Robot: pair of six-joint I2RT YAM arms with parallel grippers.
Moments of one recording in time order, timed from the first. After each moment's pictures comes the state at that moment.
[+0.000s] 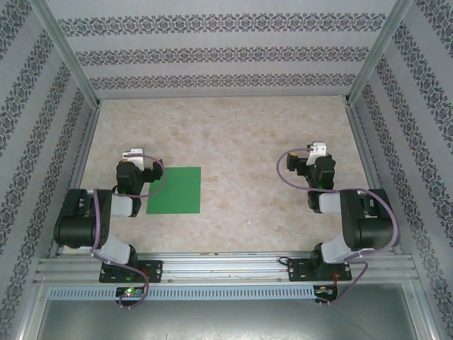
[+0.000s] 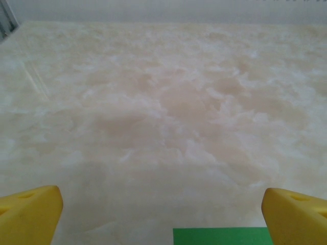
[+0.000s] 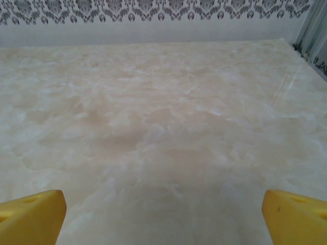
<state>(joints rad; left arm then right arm) 0.04 1.49 0.34 0.81 -0.02 -0.03 0.00 1.49 0.37 0.78 -0.01 0.05</state>
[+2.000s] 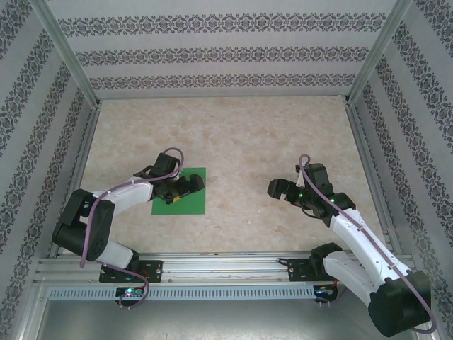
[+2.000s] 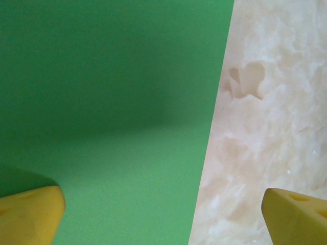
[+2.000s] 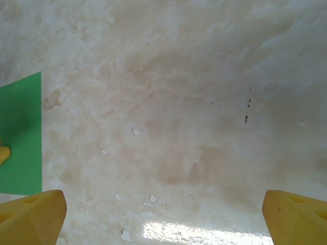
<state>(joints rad) -0.38 1.49 0.70 -0.26 0.33 -0.75 0.29 0.88 0.57 -0.57 -0.21 0.58</state>
